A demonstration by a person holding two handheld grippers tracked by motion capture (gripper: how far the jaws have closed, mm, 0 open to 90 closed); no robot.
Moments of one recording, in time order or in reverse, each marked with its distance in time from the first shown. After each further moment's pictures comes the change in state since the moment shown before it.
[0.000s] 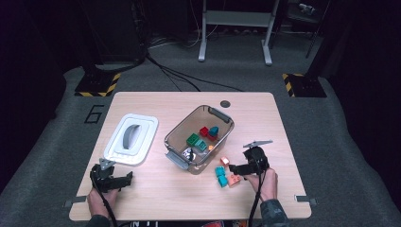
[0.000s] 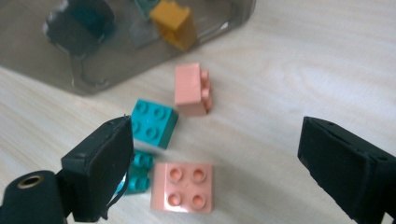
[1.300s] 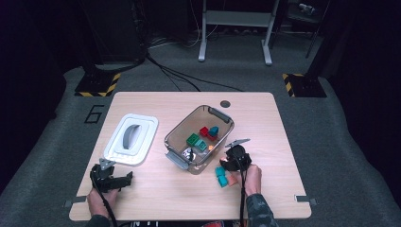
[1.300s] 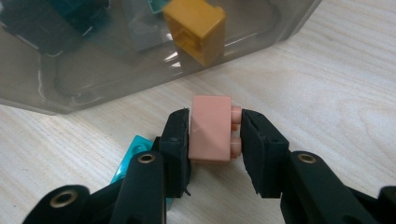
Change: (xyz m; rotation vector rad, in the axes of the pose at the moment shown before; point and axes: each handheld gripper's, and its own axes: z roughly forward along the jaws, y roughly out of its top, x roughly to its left) left arm 0.000 0.000 0.000 0.000 0.000 0.000; right arm 0.019 0.020 0.055 0.025 -0.039 -0.112
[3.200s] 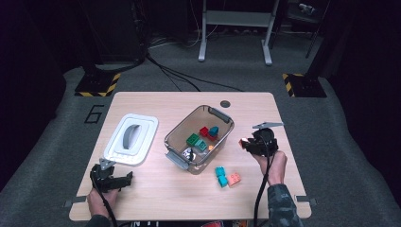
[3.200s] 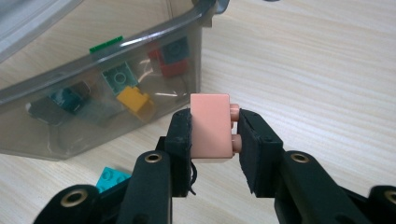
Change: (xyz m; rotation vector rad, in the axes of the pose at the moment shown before) left arm 0.000 0.000 0.000 0.000 0.002 0.000; right arm -0.050 0.024 -0.088 -0.166 -0.061 0.097
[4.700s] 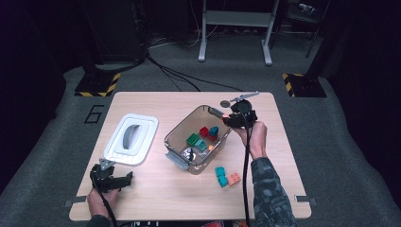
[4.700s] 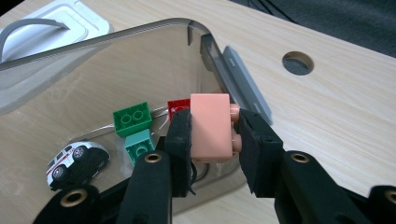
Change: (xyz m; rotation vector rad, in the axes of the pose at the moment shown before) left arm 0.000 0.000 0.000 0.001 0.000 0.001; right arm 0.031 0.095 0.033 0.007 0.035 -0.114
